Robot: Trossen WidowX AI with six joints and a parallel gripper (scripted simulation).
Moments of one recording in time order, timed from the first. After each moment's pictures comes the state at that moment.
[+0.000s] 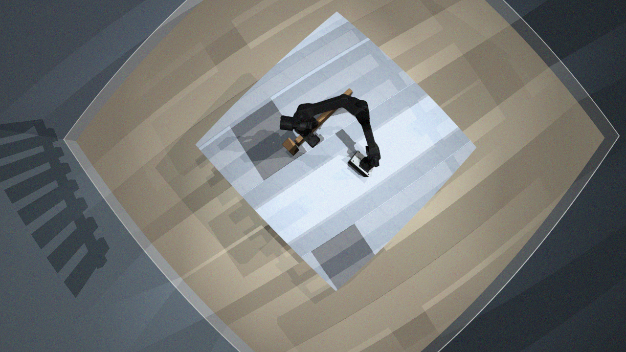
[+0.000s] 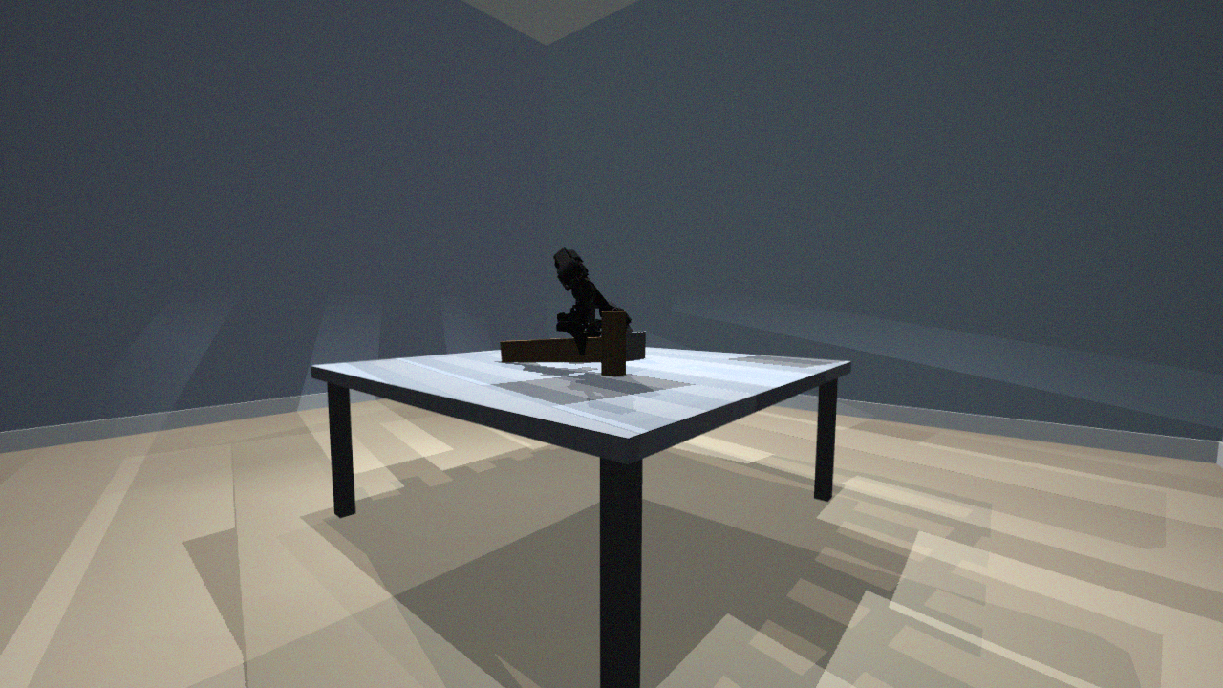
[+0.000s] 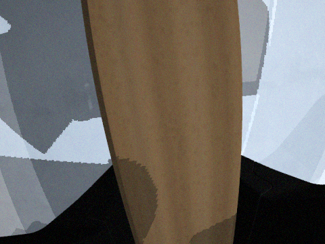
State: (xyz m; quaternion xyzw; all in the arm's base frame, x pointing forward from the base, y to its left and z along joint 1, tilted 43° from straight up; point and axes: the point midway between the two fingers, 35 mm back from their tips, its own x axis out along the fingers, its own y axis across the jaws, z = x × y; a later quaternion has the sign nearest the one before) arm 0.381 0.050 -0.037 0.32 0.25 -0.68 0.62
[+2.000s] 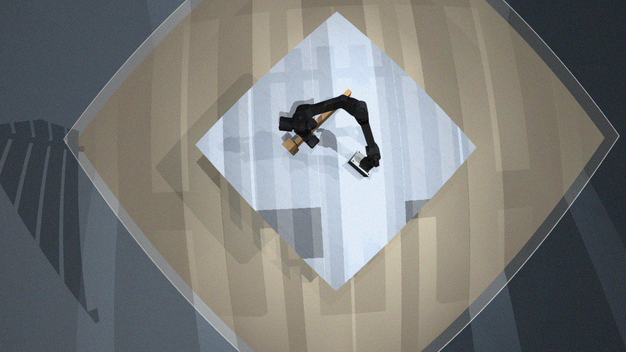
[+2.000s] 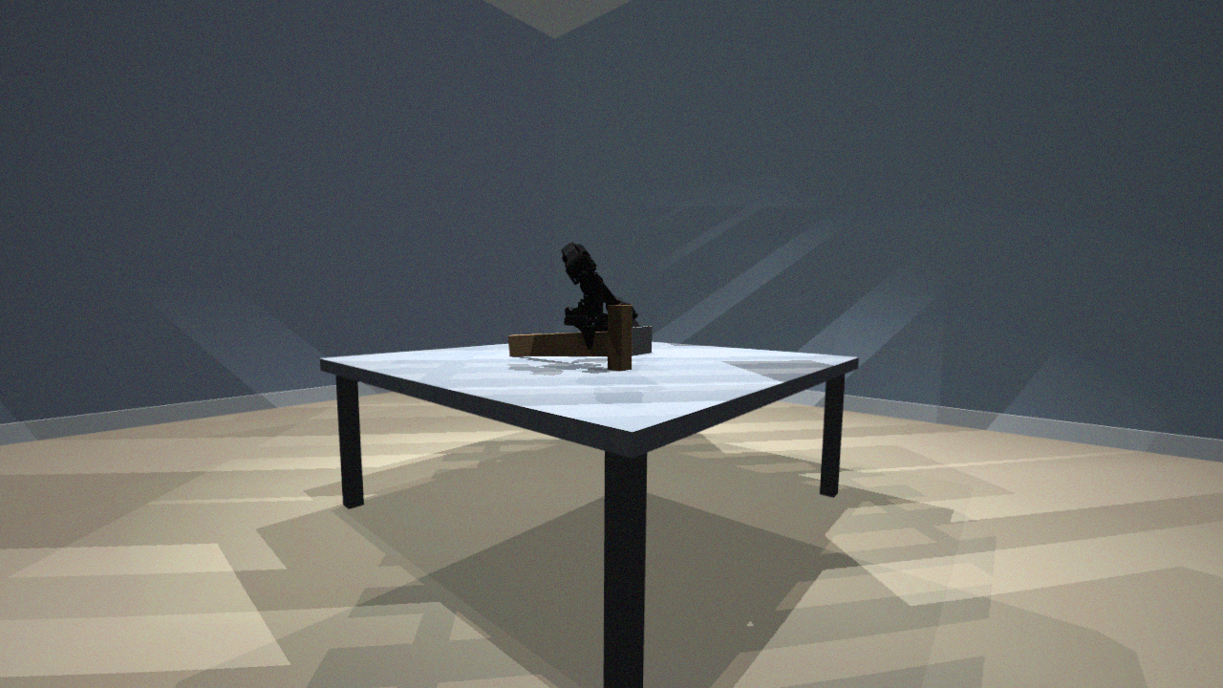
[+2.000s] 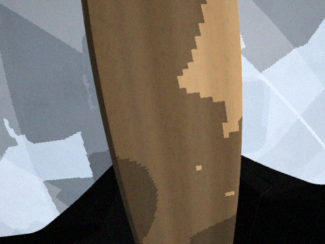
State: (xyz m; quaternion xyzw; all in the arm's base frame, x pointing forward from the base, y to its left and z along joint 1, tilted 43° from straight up) arm 0.381 0.054 -0.041 0.32 0.25 -0.67 0.62
